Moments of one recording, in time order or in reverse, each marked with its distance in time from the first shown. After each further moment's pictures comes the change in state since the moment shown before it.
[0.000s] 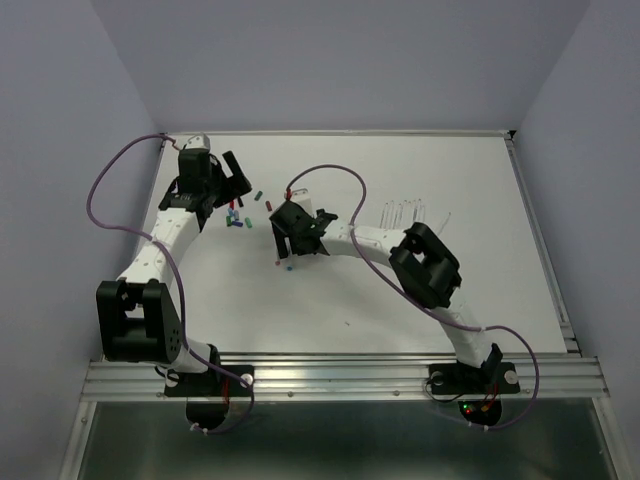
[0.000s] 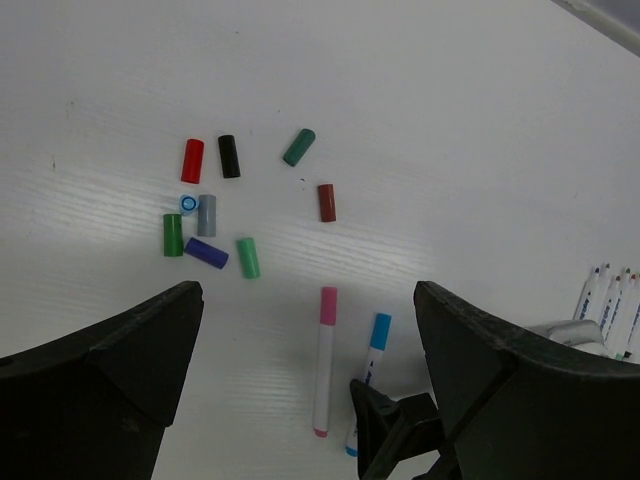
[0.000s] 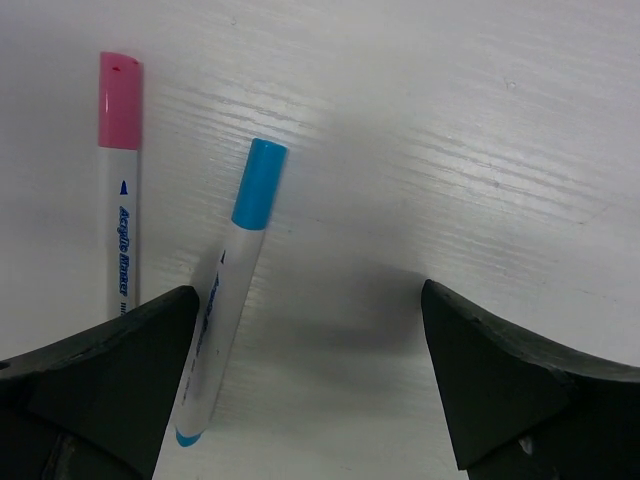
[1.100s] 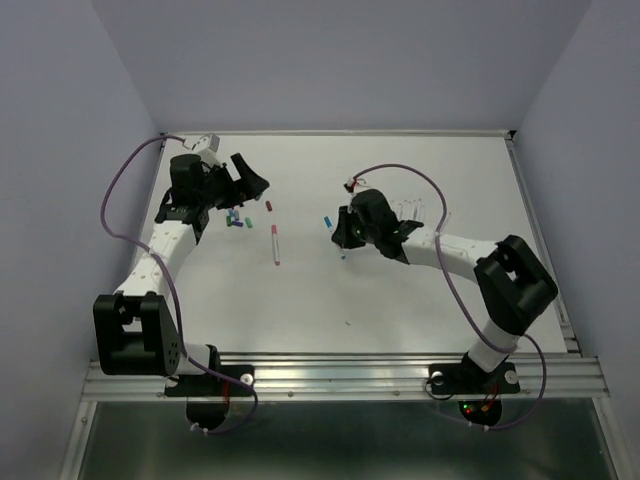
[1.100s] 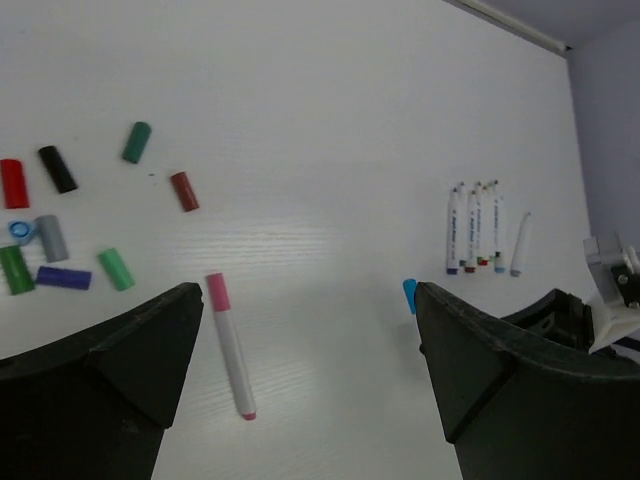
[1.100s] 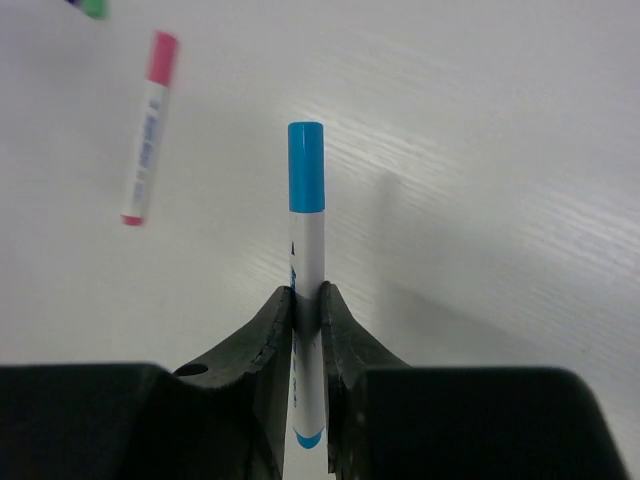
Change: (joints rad) left arm 0.040 -0.069 -0.102 0.147 0.342 -0.004; right arm -0.202 -0.495 -0.689 0.452 -0.417 -0.087
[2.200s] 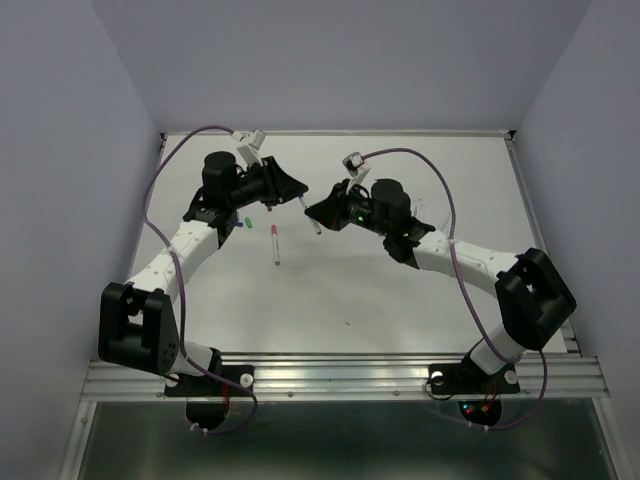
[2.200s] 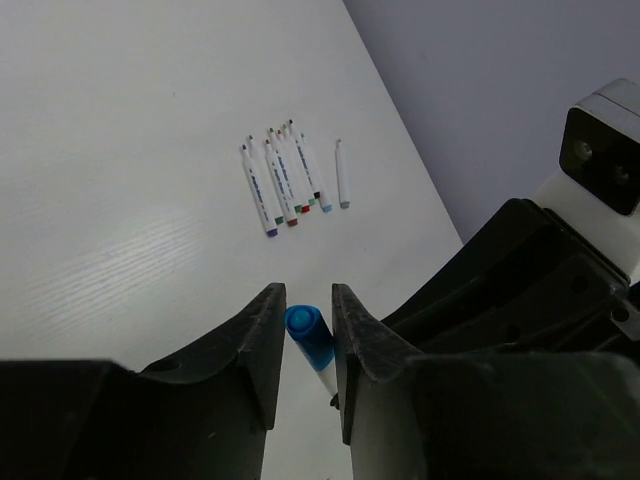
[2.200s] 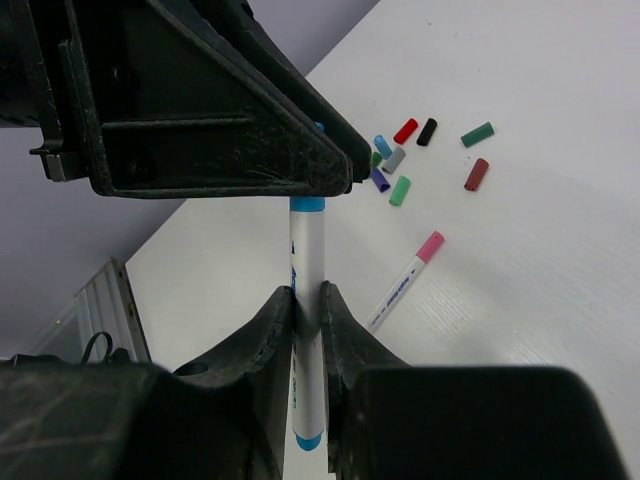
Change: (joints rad) left arm -0.225 0.025 -0.015 0.288 0.277 -0.132; right arm -0.026 -0.192 -0.068 0.526 -0.340 0.011
